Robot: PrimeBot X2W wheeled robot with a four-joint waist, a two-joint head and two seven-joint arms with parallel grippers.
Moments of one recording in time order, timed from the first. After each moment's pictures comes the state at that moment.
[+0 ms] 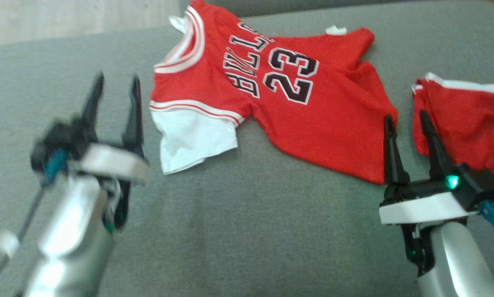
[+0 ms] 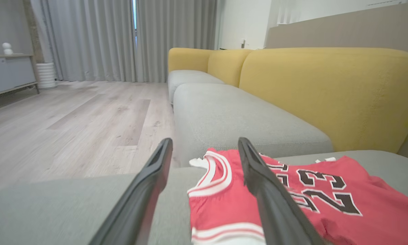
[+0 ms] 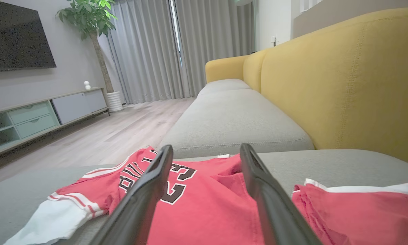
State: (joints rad) left arm -0.63 0.29 -0.46 0.54 -0.54 0.01 -0.26; right arm -0.17 -0.05 0.06 0.15 0.15 0.13 -0.26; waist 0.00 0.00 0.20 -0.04
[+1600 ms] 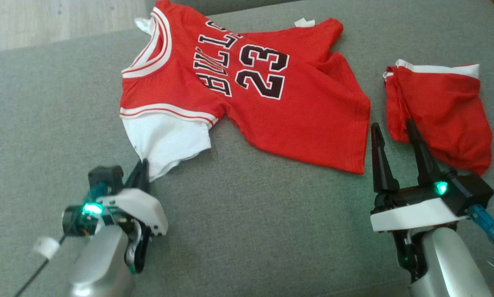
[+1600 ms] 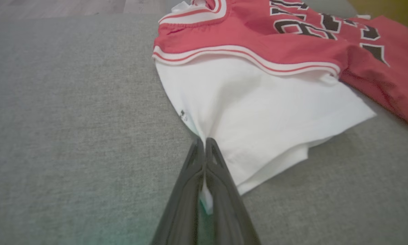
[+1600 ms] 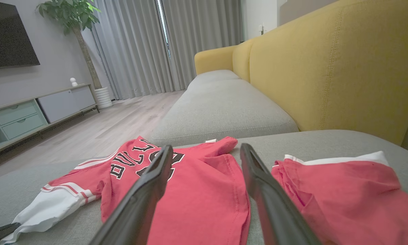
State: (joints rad) left arm -0.45 0.17 -0.41 0.74 -0.49 0.03 -0.02; right arm -0.14 -0.05 0.11 0.15 0.19 0.13 -0.26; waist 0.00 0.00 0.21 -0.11
